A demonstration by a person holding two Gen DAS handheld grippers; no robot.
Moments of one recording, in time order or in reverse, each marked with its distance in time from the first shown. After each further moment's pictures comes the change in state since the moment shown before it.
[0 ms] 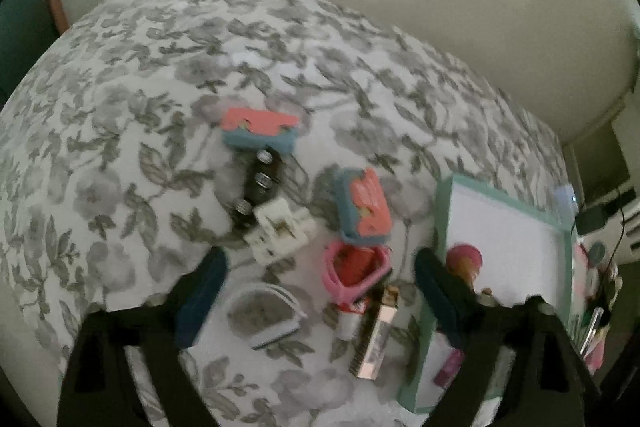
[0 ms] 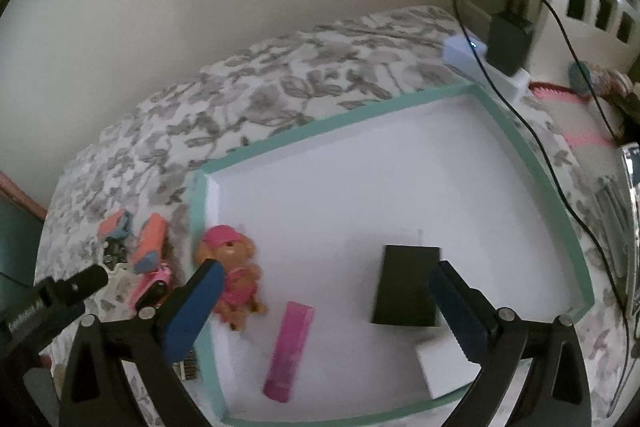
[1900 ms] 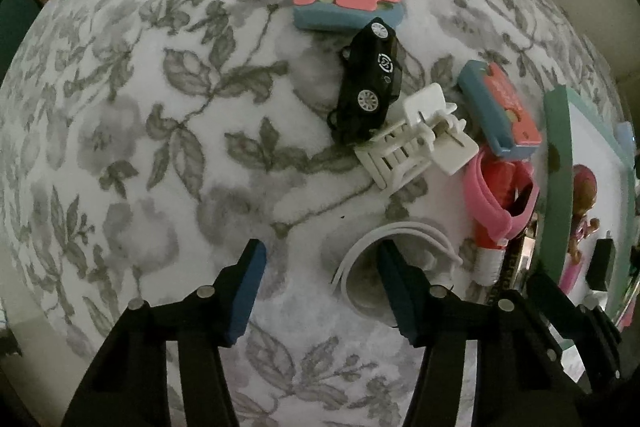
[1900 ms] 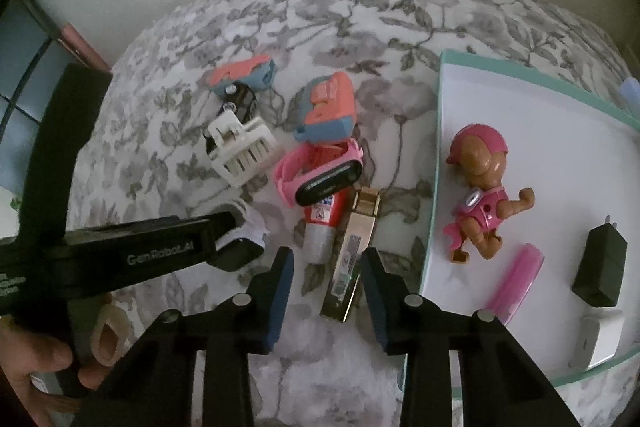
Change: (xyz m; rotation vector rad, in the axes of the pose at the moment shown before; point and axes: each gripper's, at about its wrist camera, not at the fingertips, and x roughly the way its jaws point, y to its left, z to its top) left arm 0.068 0.061 -0.034 0.086 0.329 0.121; right arm 0.043 0.134 -0.064 -0.390 0.288 0.158
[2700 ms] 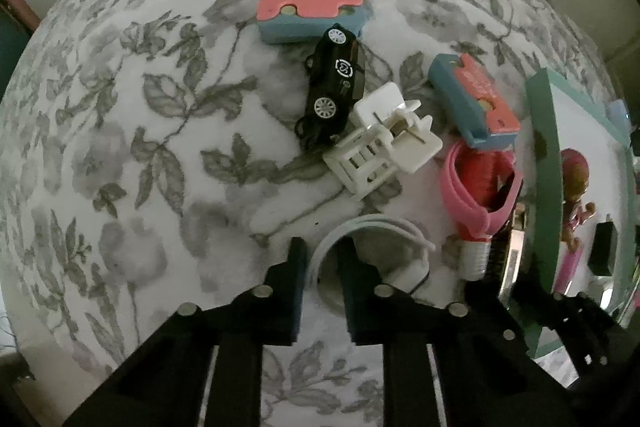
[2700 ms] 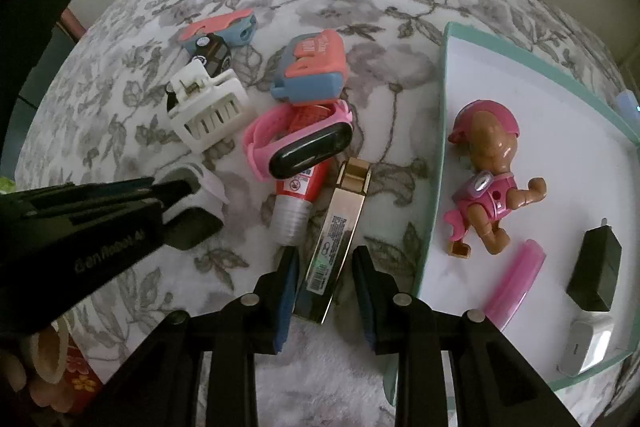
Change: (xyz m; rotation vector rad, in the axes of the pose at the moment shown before) left arm -0.004 -0.033 0.007 0.067 -0.032 -0.012; right arm 0.024 0.004 -0.003 -0.055 0.064 -0.112
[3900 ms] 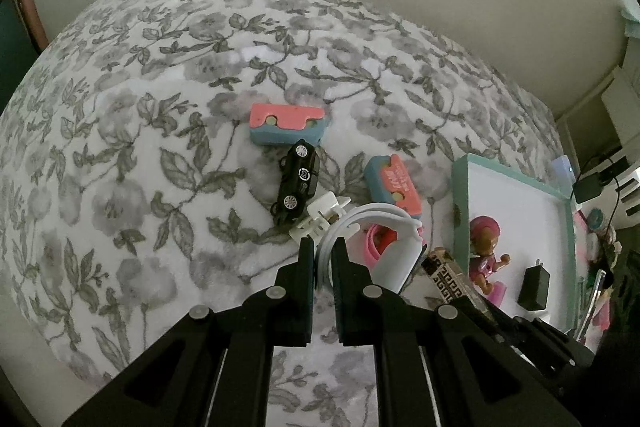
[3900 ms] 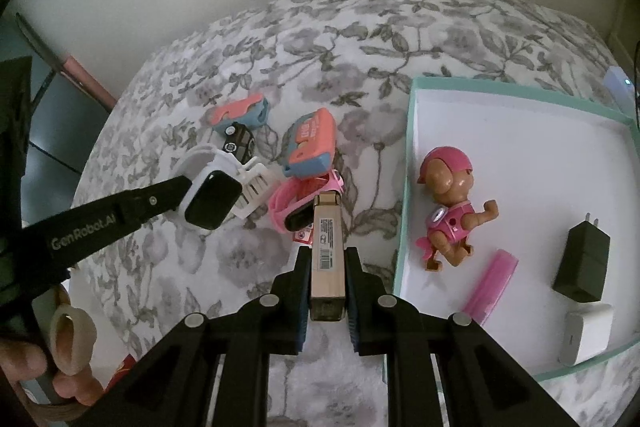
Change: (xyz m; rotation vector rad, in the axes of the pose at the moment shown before) left arm -0.080 0.016 0.008 -0.035 -0.239 -0.132; right arm -0.058 -0.028 0.004 0.140 -0.156 0.164
